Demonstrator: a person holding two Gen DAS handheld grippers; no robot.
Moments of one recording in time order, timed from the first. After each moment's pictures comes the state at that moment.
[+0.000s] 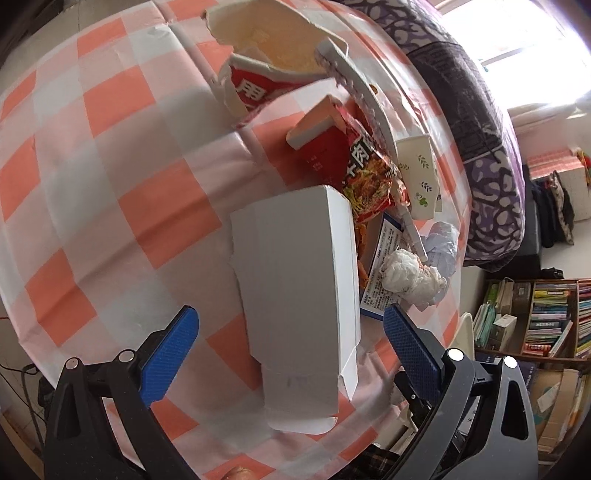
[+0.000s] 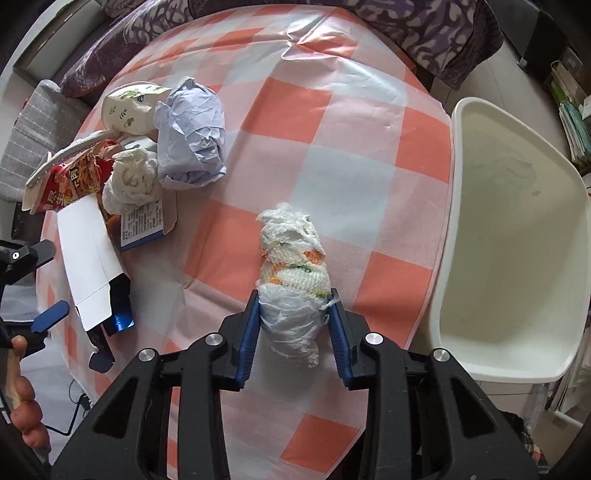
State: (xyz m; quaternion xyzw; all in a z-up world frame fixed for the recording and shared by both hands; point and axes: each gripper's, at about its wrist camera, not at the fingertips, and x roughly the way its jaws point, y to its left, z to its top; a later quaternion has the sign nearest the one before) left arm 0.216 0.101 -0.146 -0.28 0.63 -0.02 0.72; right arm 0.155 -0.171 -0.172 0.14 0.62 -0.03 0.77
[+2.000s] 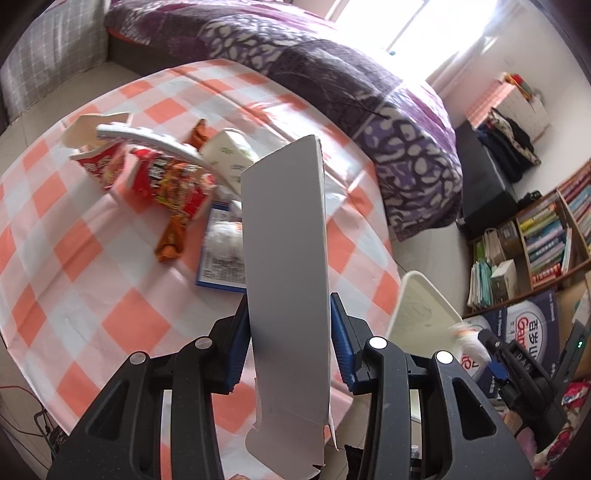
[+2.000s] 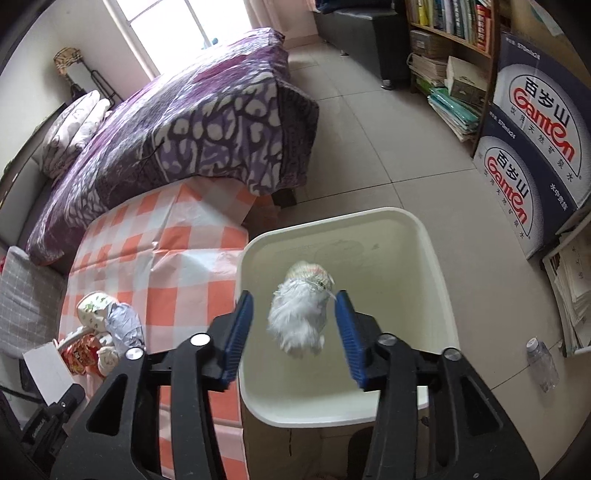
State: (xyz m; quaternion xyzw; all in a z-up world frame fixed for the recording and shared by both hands) left arm 0.169 -0.033 -0.076 -0.15 0.53 -0.12 0.83; right arm 0.083 -0.335 -0.078 0.26 0.42 -0.24 0.84
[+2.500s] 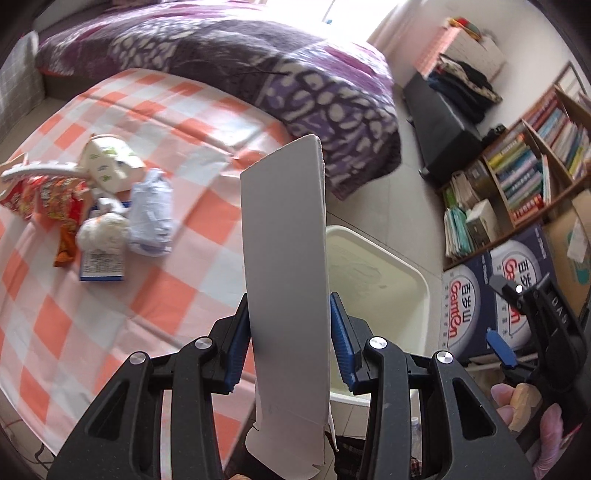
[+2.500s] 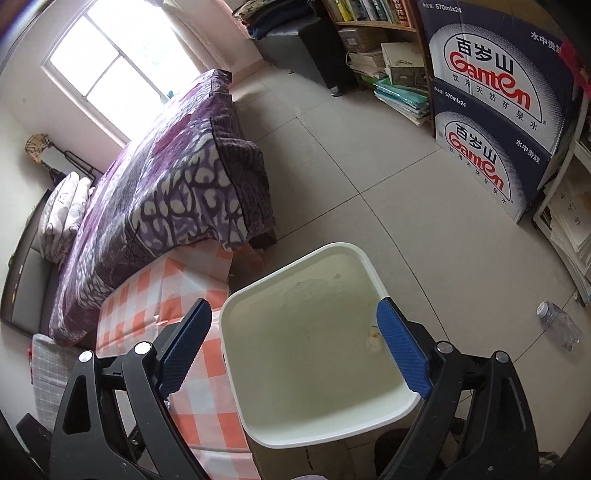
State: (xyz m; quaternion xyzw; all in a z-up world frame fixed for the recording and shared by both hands) left arm 0.144 -0.166 -0.072 -0.07 0.53 -0.20 0.82; right arm 0.035 -0.412 -0.058 0.37 0.35 -0.28 0.81
